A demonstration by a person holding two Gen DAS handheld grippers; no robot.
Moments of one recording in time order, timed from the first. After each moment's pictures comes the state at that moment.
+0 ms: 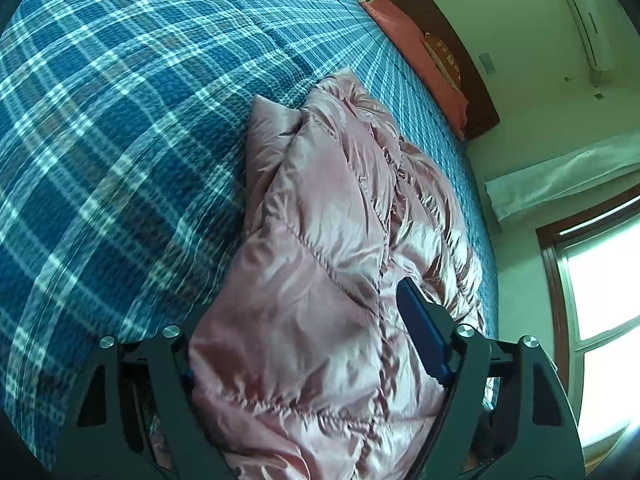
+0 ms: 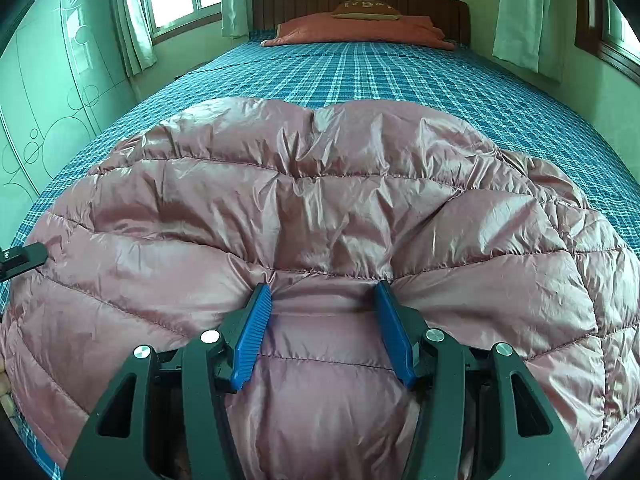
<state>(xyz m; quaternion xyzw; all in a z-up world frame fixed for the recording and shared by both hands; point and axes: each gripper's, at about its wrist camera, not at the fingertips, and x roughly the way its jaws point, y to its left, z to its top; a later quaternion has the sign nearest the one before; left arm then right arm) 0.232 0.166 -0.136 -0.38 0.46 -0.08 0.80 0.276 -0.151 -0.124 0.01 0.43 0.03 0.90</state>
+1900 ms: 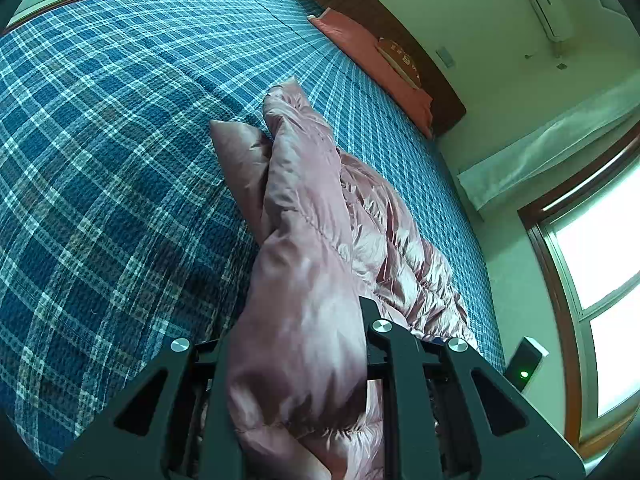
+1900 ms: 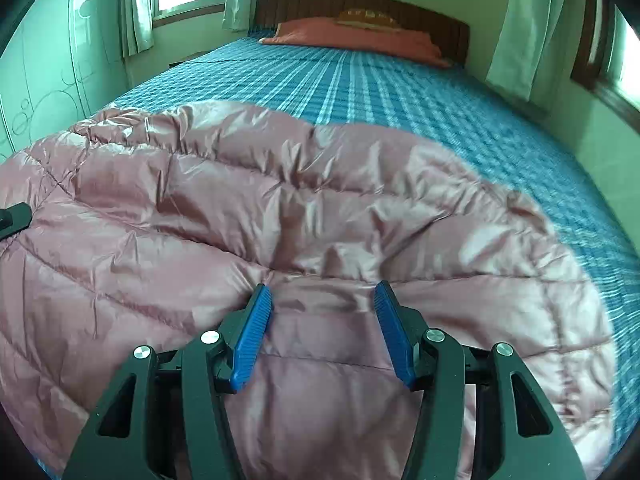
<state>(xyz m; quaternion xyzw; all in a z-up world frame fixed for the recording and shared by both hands) 0.226 0.148 -0.092 -0.34 0.41 -0.12 0.84 0.263 -0.126 -0.099 -0.06 0.41 -0.01 0.91</state>
